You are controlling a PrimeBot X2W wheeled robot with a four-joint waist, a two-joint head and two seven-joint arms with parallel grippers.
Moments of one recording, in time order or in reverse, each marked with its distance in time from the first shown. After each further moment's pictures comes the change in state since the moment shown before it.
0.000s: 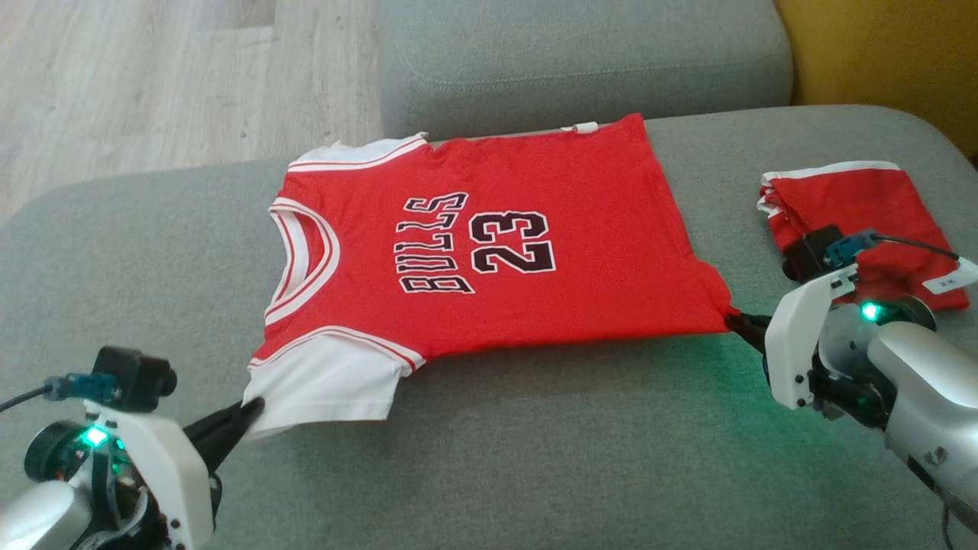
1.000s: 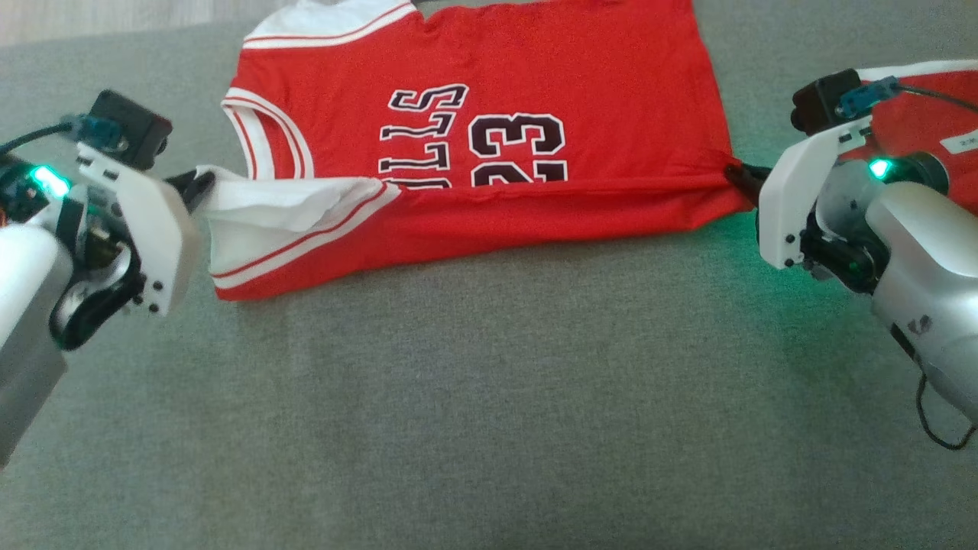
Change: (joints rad) left arm -0.607 -0.157 -0.113 0.404 0.283 -0.098 0.164; right arm -0.298 0.103 0.029 0.190 0.006 0.000 -0.032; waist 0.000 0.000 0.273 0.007
